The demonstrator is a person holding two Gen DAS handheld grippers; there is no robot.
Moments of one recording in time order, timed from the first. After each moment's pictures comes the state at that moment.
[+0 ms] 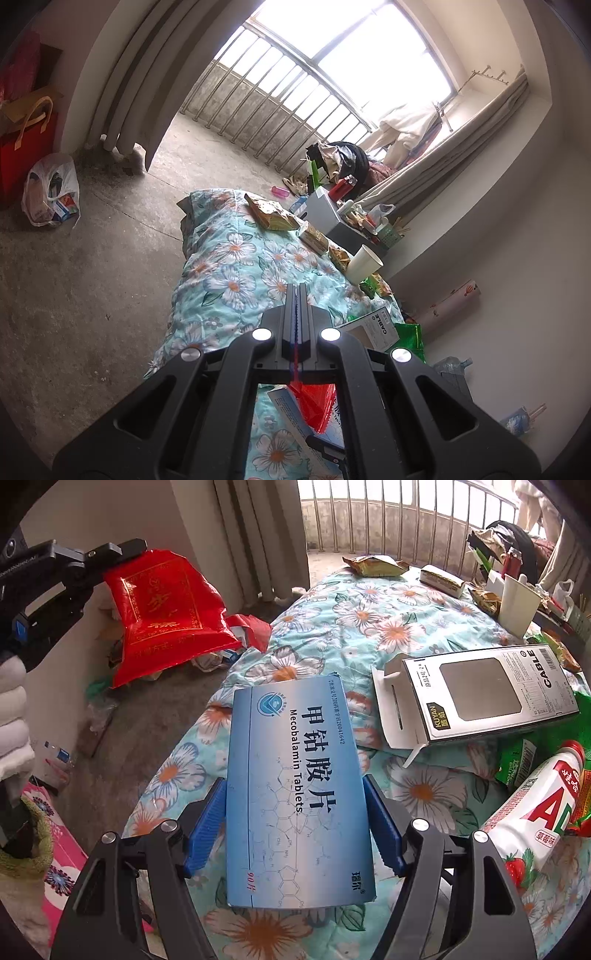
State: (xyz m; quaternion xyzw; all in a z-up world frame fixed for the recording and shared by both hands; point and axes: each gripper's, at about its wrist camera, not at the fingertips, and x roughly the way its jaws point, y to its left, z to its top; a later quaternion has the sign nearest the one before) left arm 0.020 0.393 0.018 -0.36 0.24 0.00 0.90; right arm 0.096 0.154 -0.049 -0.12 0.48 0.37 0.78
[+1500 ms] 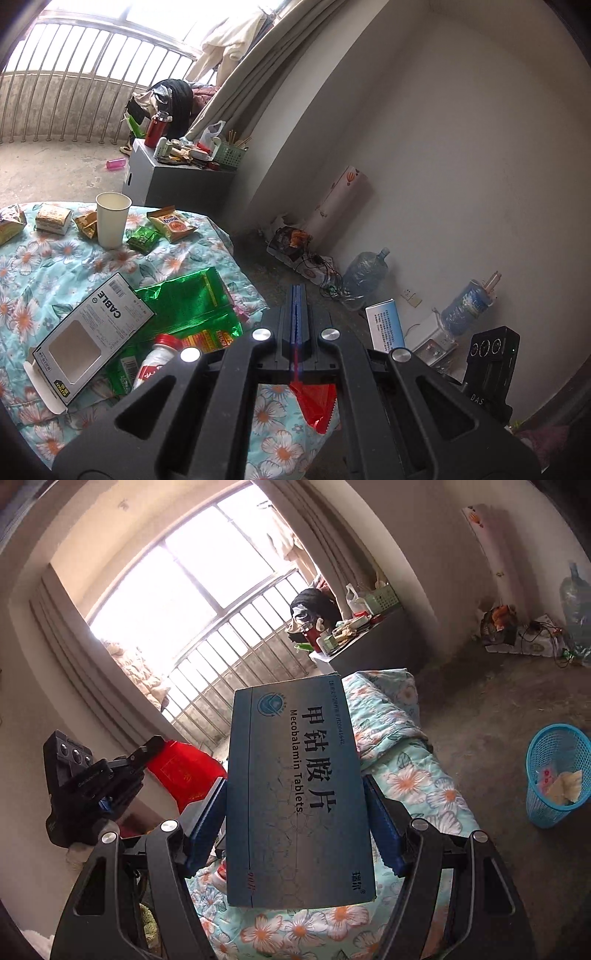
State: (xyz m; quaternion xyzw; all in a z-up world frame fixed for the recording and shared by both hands) left arm 0.149 0.052 0.099 -0.19 0.29 -0.31 0.89; right arm 0.079 -0.259 0.050 0.28 0.29 0.15 0.90
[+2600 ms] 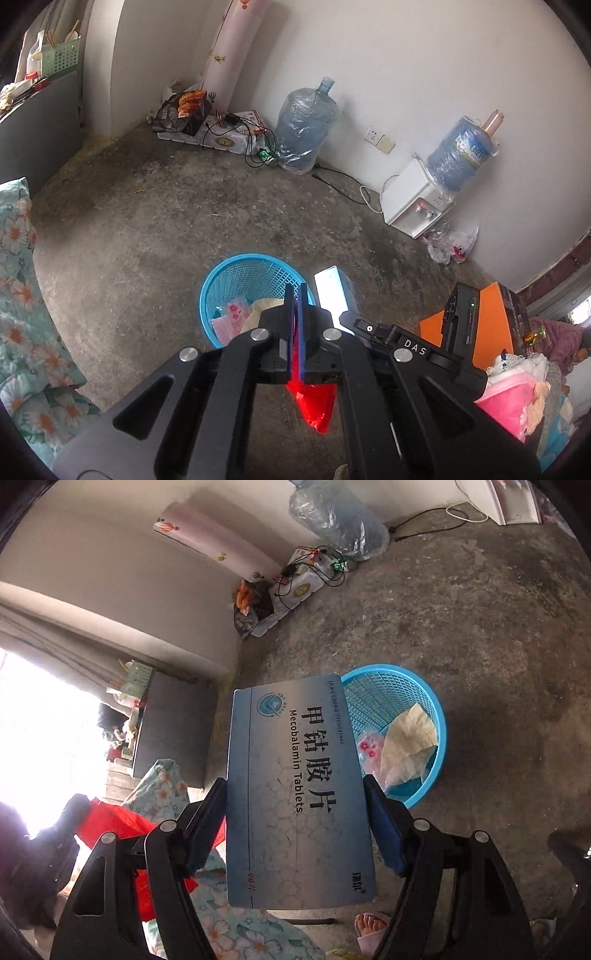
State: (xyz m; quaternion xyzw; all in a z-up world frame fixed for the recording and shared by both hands) left arm 0.314 -0.429 -0.078 0.02 0.48 -0.45 0.75; right arm 0.154 -0.634 -0.202 0.51 0.34 -0.18 0.77
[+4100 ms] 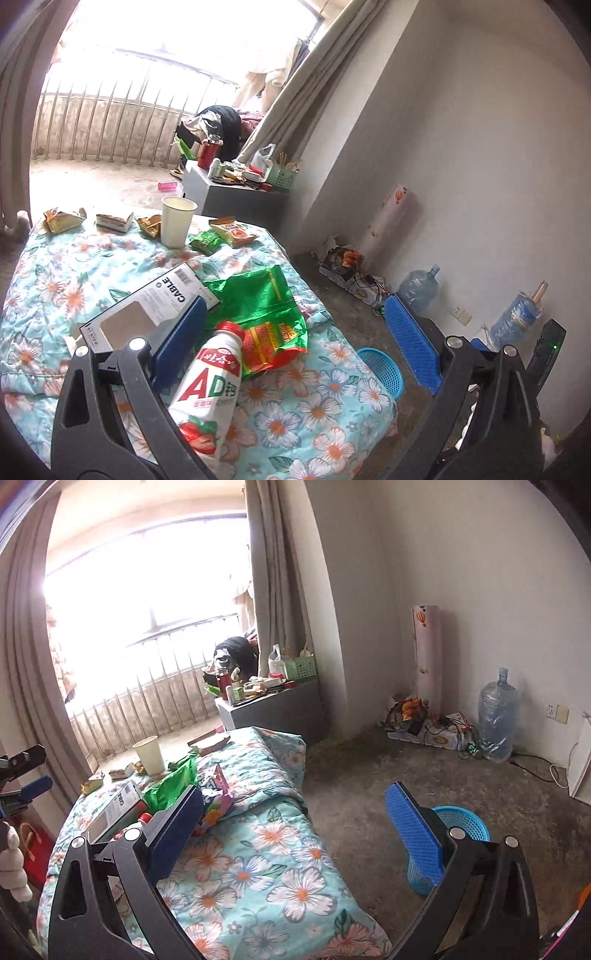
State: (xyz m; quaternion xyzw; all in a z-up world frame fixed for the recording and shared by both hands) left arm 0.108 0.094 0.070 -0.18 0.24 -0.18 0.93; right arm 0.061 -0.244 0.047 0.08 0.21 -0.03 0.97
